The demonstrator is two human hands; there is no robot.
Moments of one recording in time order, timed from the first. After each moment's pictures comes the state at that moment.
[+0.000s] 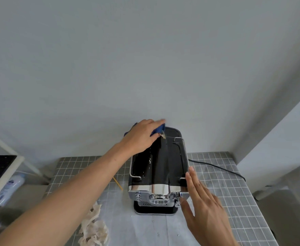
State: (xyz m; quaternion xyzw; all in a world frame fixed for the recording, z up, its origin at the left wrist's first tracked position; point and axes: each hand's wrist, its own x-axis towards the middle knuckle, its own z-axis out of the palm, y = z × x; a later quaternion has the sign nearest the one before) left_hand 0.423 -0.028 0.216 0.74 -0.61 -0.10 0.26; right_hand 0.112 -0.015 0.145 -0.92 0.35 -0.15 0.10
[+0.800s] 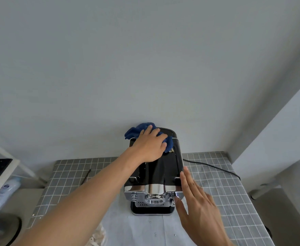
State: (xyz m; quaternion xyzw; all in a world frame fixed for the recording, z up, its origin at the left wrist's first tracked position) left_hand 0.384 -0.051 0.197 0.78 -0.61 -0.10 0.05; right_hand 0.112 -0.012 0.149 -0.92 0.34 -0.15 0.12
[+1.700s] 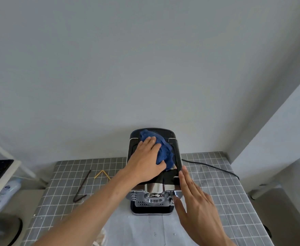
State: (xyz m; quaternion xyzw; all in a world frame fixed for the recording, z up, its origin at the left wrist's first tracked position) left_hand 0.347 0.004 0.200 0.79 -0.60 -0.10 0.13; right_hand 0.110 -0.012 0.154 -0.92 0.33 -0.14 0.13
